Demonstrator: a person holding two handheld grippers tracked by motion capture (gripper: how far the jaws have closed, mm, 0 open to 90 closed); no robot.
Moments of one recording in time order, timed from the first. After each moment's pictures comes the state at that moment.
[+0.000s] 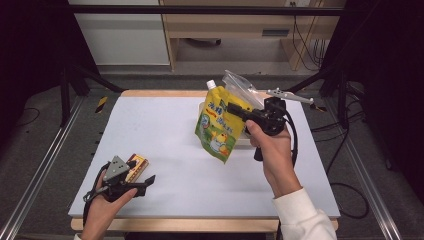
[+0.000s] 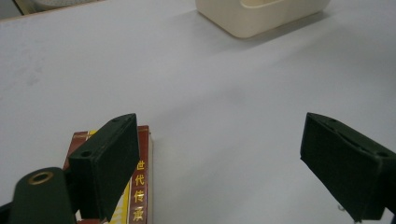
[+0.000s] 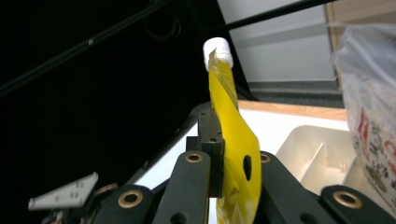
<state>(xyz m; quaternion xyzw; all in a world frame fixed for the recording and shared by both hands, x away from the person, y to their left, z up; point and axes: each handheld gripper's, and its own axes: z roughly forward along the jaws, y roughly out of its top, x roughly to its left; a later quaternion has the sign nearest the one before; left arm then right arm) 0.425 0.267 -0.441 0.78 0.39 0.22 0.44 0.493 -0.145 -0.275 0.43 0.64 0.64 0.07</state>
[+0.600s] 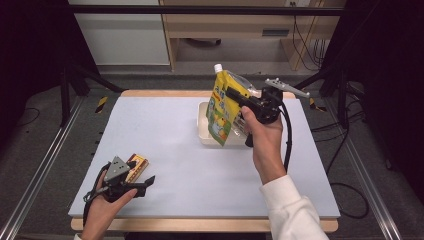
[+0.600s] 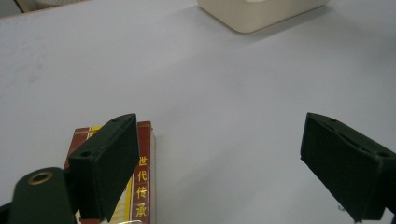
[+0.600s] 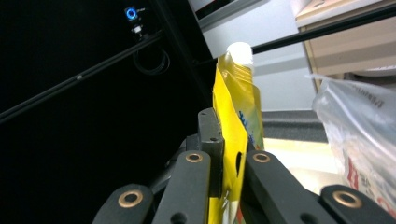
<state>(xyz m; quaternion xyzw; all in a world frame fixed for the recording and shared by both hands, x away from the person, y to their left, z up) 0.425 0.267 -0.444 0.78 0.39 0.22 0.44 0.518 -0.135 -0.272 0.43 0.59 0.67 0.12</state>
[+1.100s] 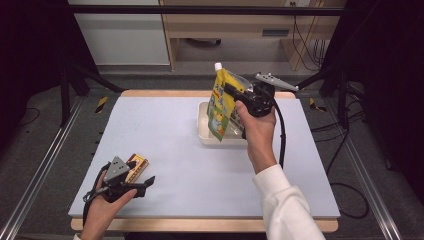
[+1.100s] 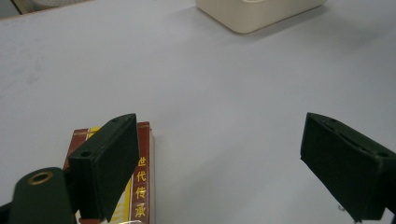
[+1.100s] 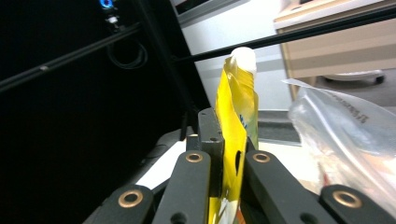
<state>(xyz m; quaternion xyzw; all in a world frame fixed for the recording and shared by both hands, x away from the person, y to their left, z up) 0.425 0.268 -0.443 0.78 0.39 0.22 0.44 0.544 -0.124 -0.279 0.45 0.60 0.64 0.16</state>
